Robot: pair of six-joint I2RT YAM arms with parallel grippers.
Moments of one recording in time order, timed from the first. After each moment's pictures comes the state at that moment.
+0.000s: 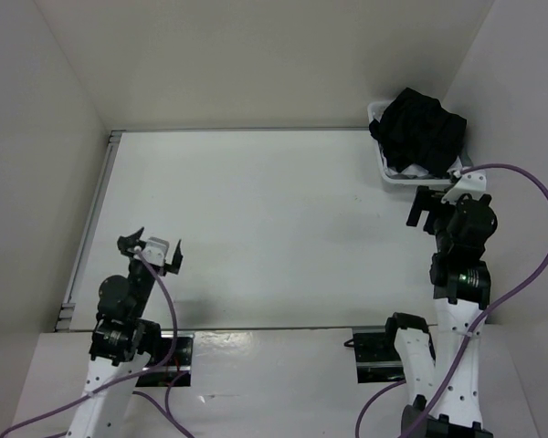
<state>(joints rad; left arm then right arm) -0.18 0.01 0.16 -0.18 0.01 0.31 -0.24 0.65 0.90 -0.53 0.04 -0.06</state>
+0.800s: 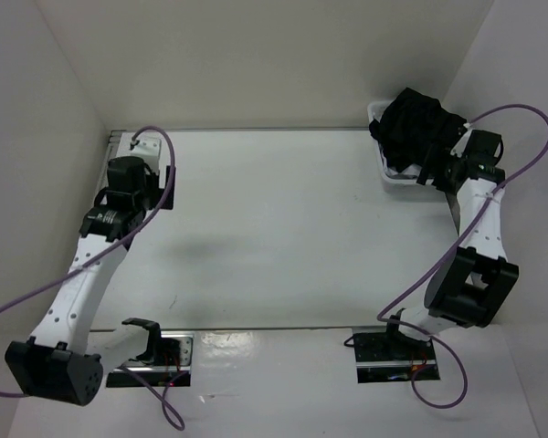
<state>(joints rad) -0.14 1.04 1.08 -0.53 -0.30 0.09 -0.41 1.48 1.34 -0.64 -0.15 0.02</state>
